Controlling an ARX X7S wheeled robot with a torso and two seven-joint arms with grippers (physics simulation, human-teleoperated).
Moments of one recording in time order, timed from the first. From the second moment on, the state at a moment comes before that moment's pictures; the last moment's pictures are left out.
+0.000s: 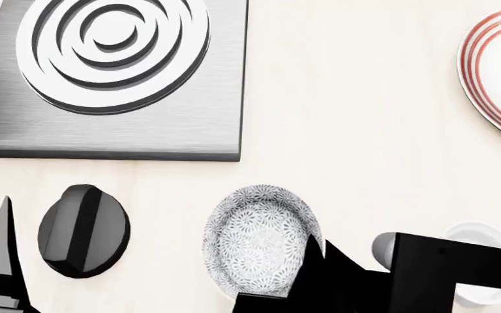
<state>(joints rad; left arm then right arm) -0.04 -0.03 0.01 1.04 0.25 -0.65 0.18 0.52 0.83 -0.62 -0.70 1.45 0.26 0.96</state>
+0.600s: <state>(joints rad) -0.04 -0.03 0.00 1.04 0.25 -0.65 0.18 0.67 0.81 -0.57 -0.71 1.56 0.27 1.01</state>
